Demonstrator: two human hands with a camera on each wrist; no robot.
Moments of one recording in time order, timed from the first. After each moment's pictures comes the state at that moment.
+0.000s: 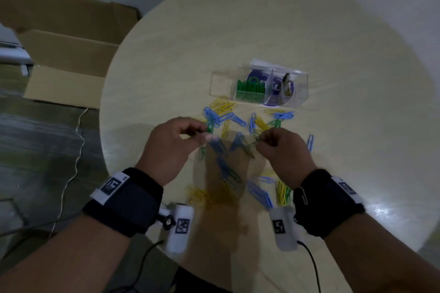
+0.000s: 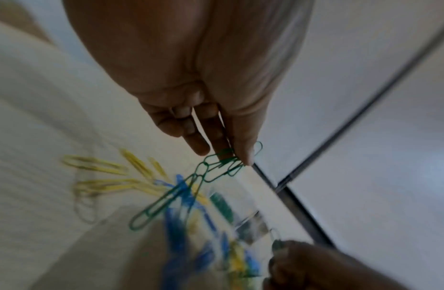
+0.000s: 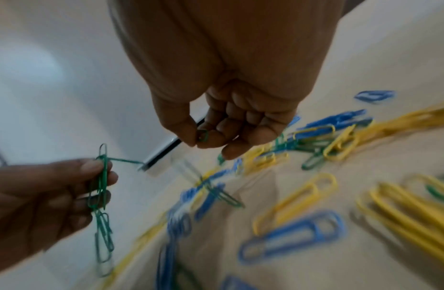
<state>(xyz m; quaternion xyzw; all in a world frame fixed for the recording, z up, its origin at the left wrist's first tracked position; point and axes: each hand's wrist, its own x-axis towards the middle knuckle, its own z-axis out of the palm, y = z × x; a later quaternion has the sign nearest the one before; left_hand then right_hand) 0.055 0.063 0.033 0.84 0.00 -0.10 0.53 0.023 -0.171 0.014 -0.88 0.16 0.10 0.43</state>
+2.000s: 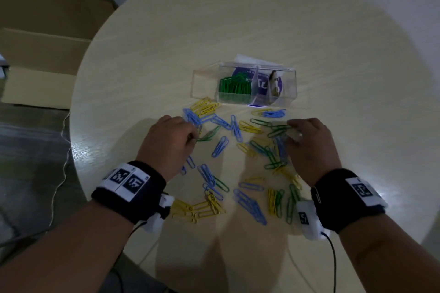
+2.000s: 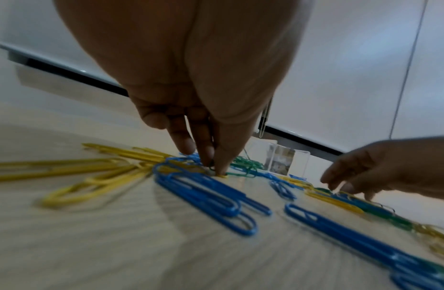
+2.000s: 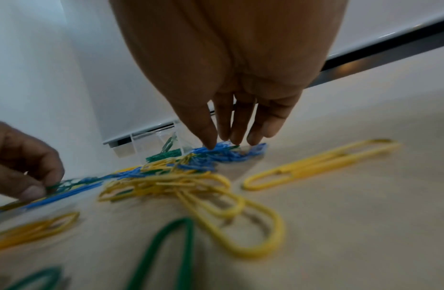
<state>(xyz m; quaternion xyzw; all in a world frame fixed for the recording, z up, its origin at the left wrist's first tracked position) 0.093 0.048 -0.015 0.96 -0.21 -0.09 0.19 0.035 -0.254 -0.022 -0.97 0.13 0.02 0.22</state>
